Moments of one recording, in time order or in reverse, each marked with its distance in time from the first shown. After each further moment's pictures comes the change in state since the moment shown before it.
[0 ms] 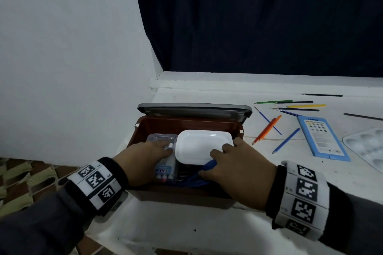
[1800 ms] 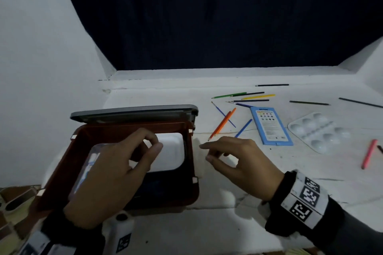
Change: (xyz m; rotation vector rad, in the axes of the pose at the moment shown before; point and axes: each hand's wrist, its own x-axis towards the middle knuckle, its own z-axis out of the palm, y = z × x) left_hand -0.003 0.134 -0.066 -0.706 0.655 0.004; right_hand -0.079 0.072 0.065 0.830 0.571 0.303
